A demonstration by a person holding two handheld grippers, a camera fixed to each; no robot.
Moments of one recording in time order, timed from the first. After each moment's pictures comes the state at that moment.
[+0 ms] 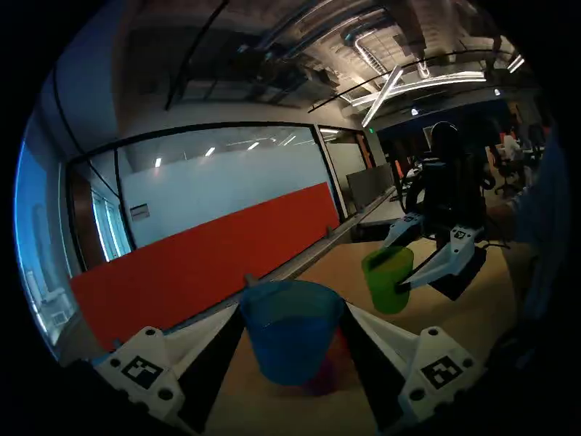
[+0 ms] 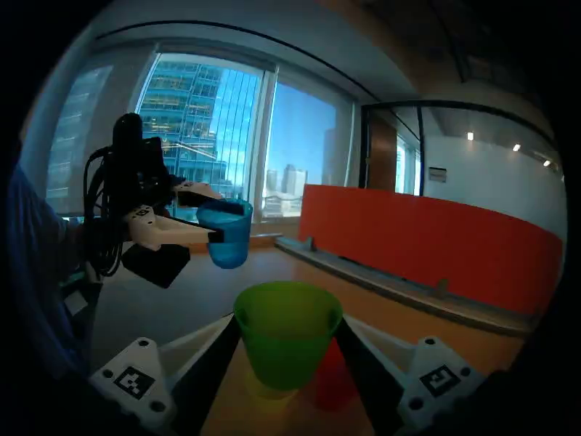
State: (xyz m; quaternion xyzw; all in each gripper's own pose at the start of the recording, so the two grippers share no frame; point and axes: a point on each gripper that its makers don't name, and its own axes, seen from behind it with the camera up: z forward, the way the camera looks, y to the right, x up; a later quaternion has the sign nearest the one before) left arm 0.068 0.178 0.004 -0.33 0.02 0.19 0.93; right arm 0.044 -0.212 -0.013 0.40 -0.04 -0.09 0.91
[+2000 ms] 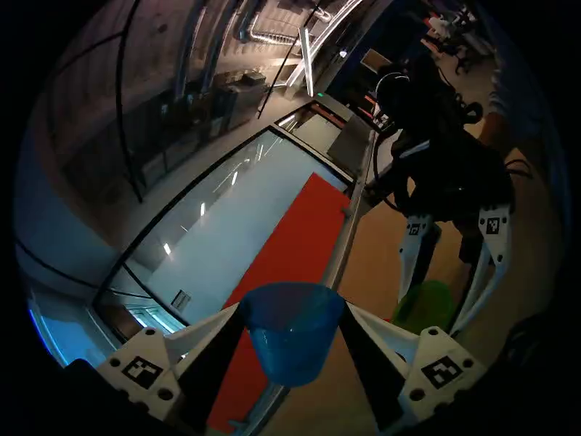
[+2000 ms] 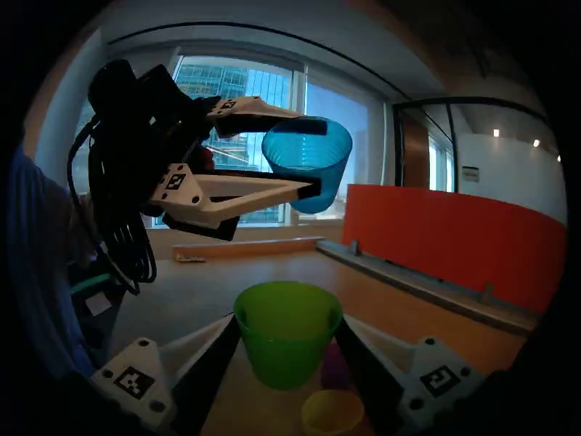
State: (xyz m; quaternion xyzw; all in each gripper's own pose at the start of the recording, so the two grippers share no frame) left arm 0.133 0.209 0.000 -0.27 0.12 0.46 0.84; right arm 0.025 -0.301 -0.030 0.47 -0.04 -0.08 0.88
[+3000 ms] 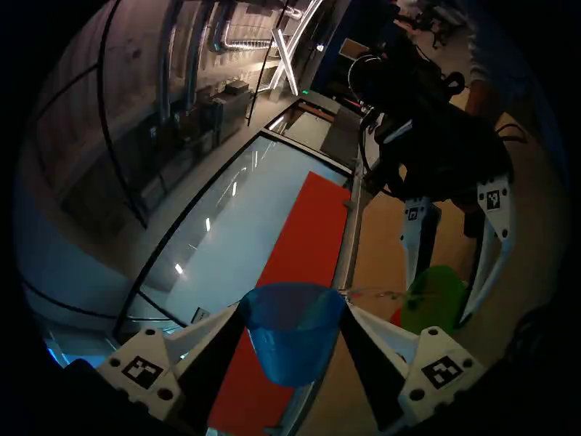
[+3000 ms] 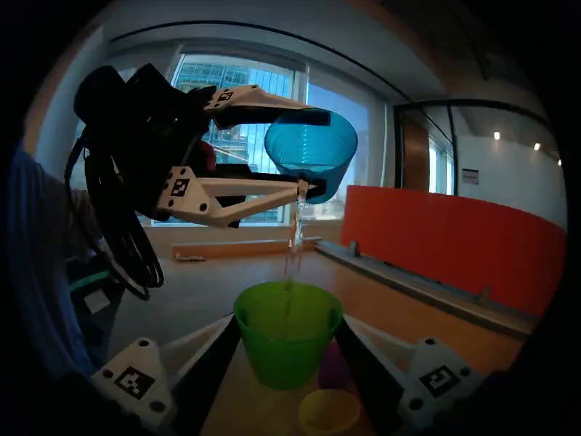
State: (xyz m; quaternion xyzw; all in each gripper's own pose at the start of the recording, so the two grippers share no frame) left arm 0.139 0.217 -0.002 -0.25 0.15 0.52 0.80; right arm 0.029 -0.297 -0.032 0.47 -0.04 -0.08 0.88
